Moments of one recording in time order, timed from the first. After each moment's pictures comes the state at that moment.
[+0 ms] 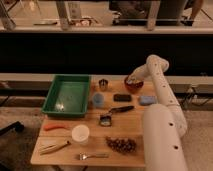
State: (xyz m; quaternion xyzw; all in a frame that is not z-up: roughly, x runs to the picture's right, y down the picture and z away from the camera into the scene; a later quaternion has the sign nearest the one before) arm 0.206 -0.068 1.011 -0.06 -0.24 -0.32 0.92
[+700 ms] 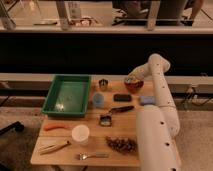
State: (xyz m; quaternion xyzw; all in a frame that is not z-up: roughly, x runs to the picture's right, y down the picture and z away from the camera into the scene) arm 0.192 -0.070 0.998 -0.05 -0.29 -0.28 0.91
